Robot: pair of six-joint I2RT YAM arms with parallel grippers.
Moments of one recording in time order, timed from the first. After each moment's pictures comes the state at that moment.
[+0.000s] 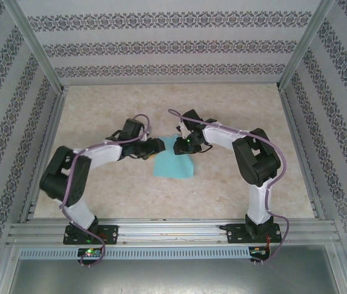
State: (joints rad) left arm -0.37 1.66 0.90 -0.10 0.52 -0.75; right arm 0.51 1.97 1.31 -0.55 -0.37 0.34
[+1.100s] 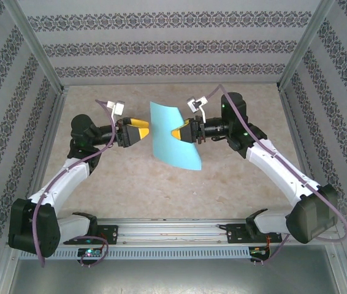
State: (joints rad) left arm -0.19 1.20 0.75 0.63 1.16 -0.89; right arm 0.46 1.31 1.12 -0.09 -1.13 0.42
